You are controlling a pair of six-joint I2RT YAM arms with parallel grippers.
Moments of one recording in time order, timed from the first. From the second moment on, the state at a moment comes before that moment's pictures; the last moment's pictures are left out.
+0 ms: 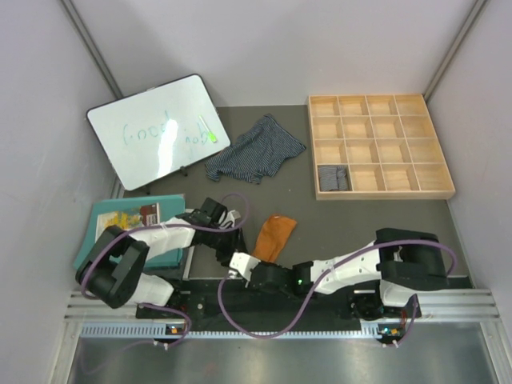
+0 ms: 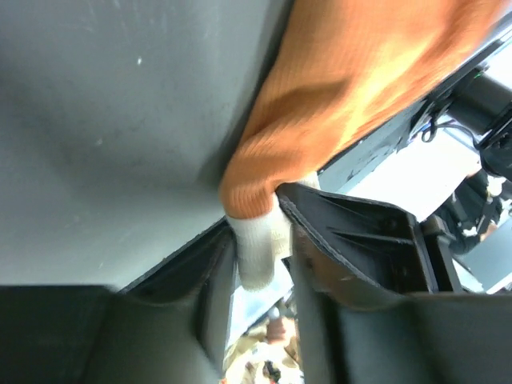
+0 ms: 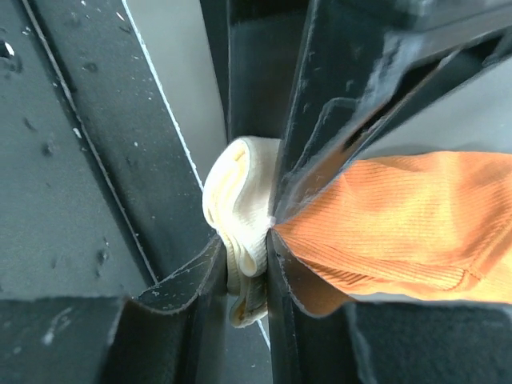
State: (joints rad) left arm -0.55 1.41 0.52 -0.32 0.72 -0.76; right arm 1.52 1.64 0.73 0.10 0.44 0.03
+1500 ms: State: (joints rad) left arm -0.56 1.20 0.25 0.37 0.66 -0.63; right arm 0.77 1.73 0.64 0.25 -0.76 0.49
